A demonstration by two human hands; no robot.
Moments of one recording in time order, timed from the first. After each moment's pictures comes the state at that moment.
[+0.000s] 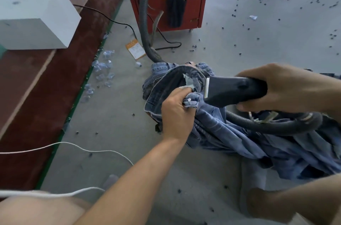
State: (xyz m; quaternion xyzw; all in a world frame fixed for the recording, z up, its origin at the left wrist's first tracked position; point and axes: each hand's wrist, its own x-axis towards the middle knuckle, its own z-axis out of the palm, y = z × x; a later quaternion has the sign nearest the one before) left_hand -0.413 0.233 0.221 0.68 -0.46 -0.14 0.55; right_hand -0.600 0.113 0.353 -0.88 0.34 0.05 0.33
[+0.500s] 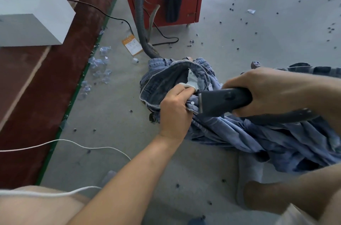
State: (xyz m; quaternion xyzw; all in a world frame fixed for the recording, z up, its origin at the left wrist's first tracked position) left_hand -0.413 0.238 0.216 0.69 -0.56 -0.05 0.45; right_hand -0.591 0.119 0.346 -0.91 0.29 0.14 0.26
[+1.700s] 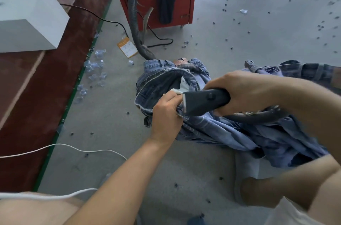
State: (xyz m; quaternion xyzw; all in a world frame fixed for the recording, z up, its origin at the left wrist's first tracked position) left_hand -0.406 0.246 0.204 0.67 -0.60 -0.09 0.42; right_hand -0.578 0.118 0.326 -0.92 0.26 0.13 0.28
